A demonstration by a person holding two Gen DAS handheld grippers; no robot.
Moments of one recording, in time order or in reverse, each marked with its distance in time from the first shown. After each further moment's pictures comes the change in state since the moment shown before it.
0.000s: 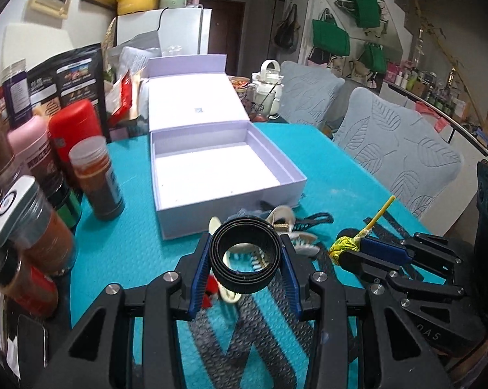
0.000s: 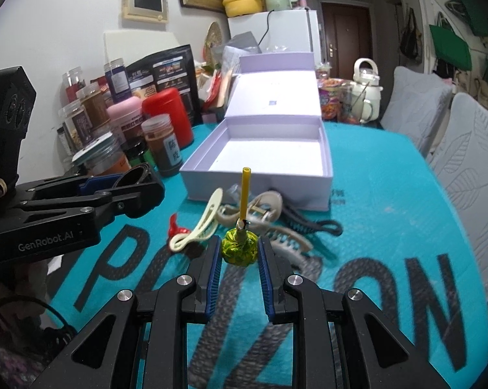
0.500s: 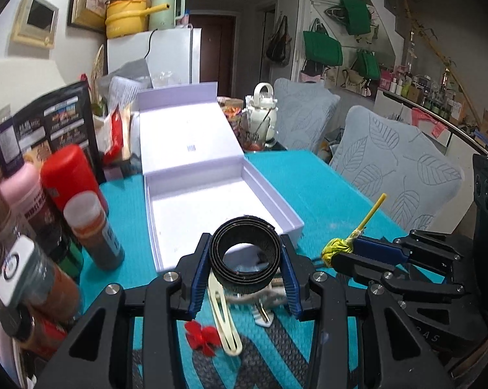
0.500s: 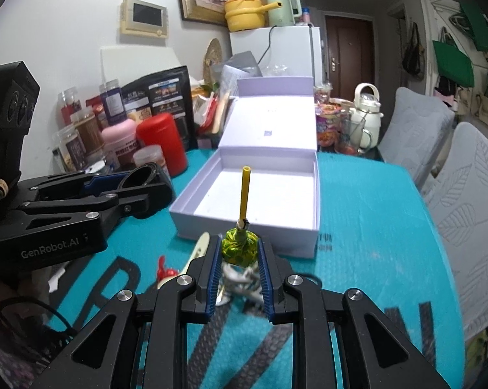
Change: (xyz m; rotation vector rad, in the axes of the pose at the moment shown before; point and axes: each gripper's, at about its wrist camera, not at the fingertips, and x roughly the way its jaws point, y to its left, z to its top) left arm 0.003 -0.008 0.052 0.055 -0.068 0.007; right arm 0.000 -0.015 0.049 -0.031 -0.050 0.004
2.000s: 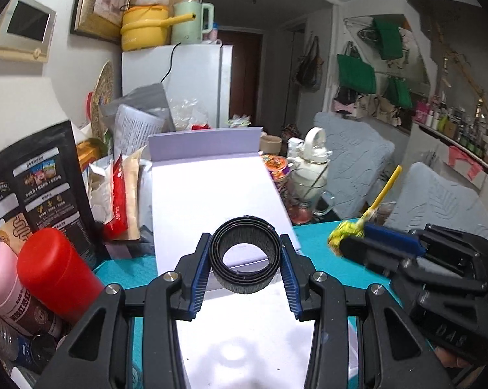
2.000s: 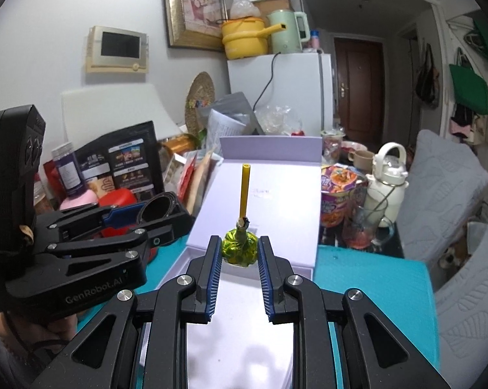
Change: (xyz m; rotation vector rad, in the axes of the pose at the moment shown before) left arm 0.124 0.069 0.127 -0.071 -0.078 0.095; right arm 0.113 -0.059 0.155 -0.022 -0.104 0.026
